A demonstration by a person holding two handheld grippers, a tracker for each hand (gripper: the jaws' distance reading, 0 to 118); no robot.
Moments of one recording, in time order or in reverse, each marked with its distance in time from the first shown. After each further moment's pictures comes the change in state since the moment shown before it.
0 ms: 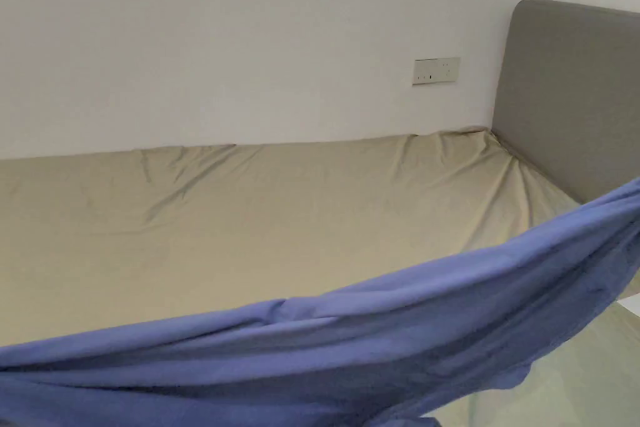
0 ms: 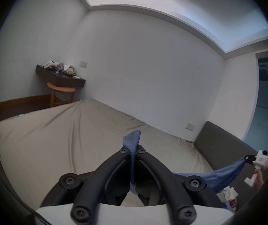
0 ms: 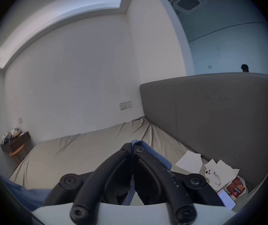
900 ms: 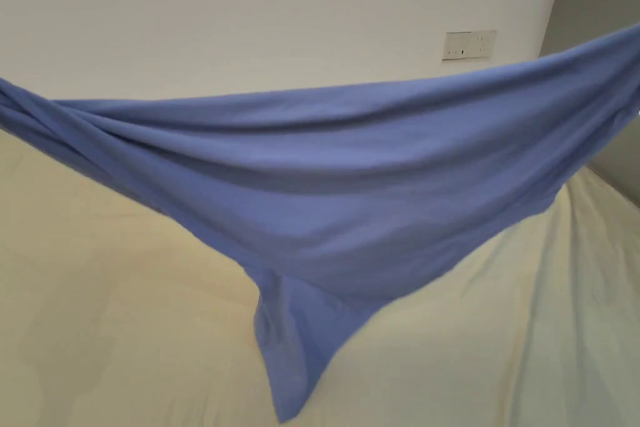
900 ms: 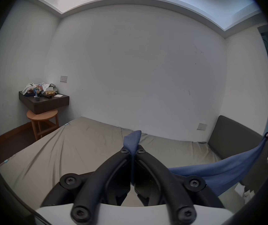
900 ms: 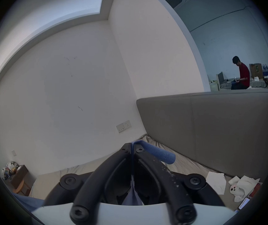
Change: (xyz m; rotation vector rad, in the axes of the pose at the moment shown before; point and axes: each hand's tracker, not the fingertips) left arm 0.097 0.124 -0.300 0.008 -0.009 -0.202; right arm -0.079 0.147 -0.176 0.071 -0.058 -0.166
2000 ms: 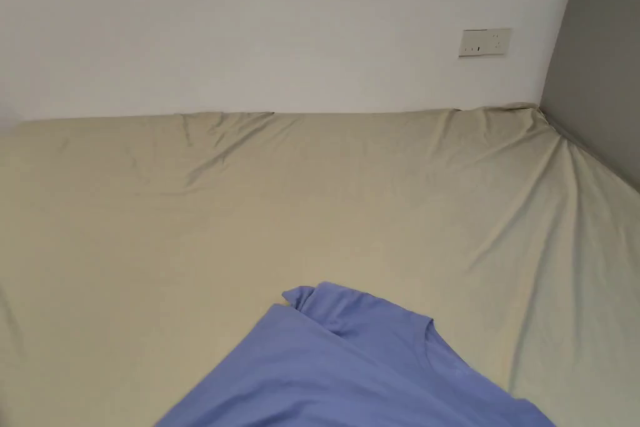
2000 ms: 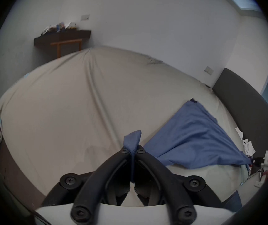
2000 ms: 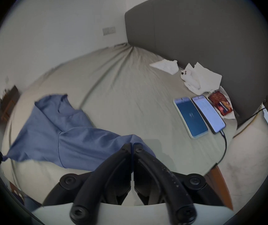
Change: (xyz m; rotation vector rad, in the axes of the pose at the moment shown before) left arm -0.136 -0.348 0.294 -0.549 0.072 0.110; right arm 0.229 -0.349 0.310 -0.722 -0.134 0.291
